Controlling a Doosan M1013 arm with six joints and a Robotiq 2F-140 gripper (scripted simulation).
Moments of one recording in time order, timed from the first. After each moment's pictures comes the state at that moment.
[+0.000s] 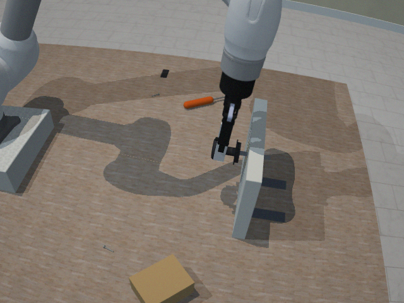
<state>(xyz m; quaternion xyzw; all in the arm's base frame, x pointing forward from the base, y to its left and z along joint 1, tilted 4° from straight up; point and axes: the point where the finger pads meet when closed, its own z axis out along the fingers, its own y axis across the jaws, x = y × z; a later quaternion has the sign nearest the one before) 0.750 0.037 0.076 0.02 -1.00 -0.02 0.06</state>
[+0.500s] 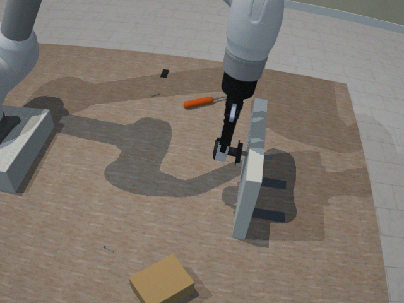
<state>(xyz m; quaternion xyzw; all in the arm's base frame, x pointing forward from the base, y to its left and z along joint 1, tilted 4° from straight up) 0.754 0.037 0.076 0.02 -1.00 -0.02 0.06</state>
